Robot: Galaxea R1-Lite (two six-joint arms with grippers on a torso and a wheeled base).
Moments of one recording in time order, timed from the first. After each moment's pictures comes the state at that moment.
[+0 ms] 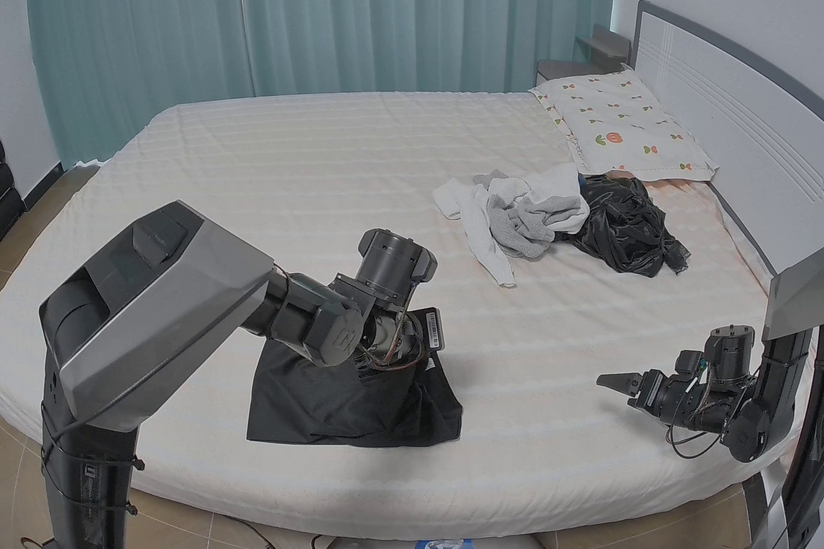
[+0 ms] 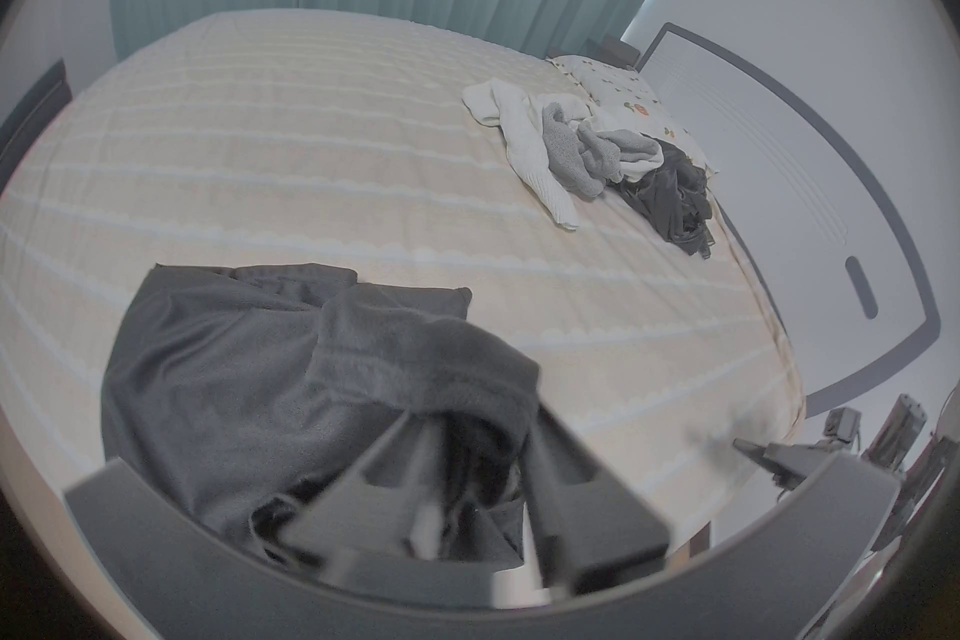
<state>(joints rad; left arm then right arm) -0.62 2.33 -1.44 -0.10 0.10 -0.58 0.07 2.21 -0.17 -1.44 0.37 0.64</state>
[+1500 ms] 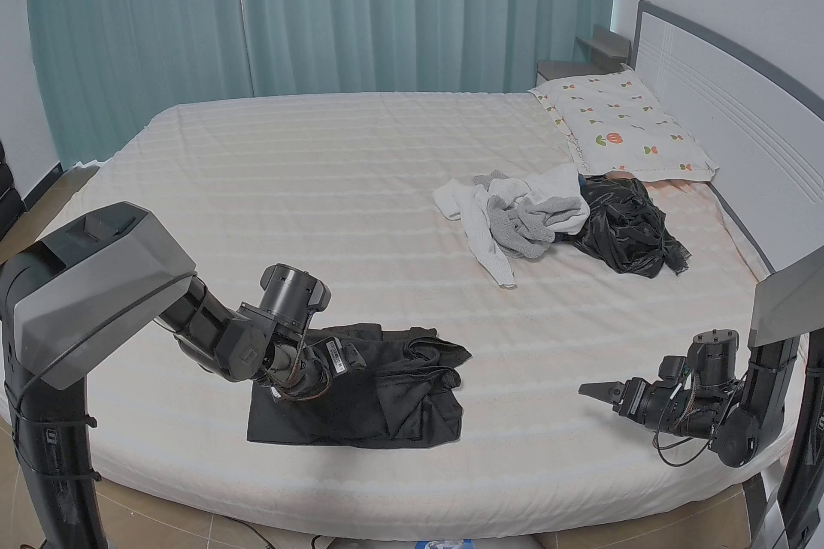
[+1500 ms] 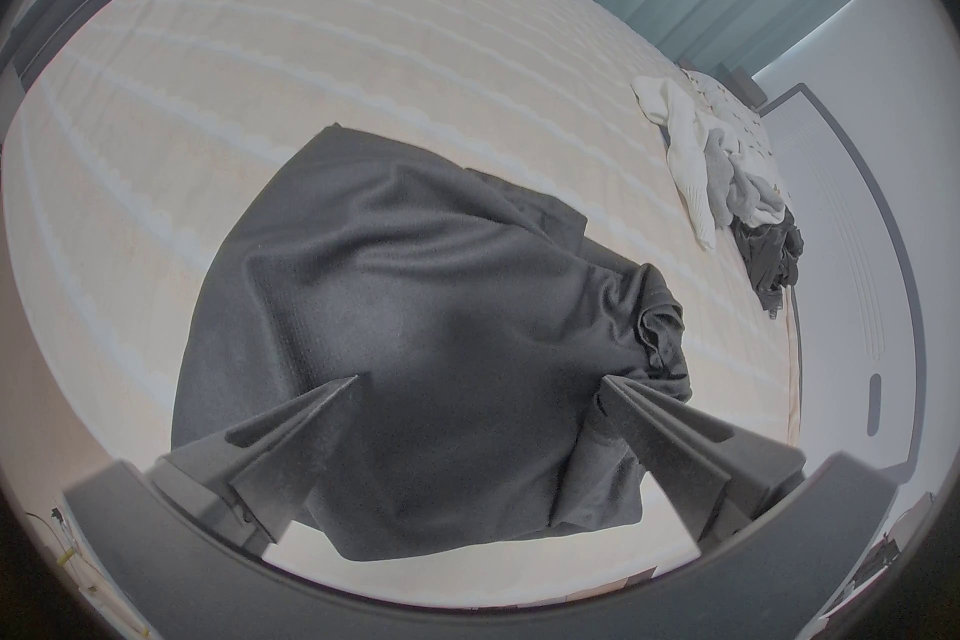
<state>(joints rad) -0.40 2.24 -1.06 -0.20 -0.01 -0.78 0.15 2.23 -0.19 -1.43 0.33 0.64</state>
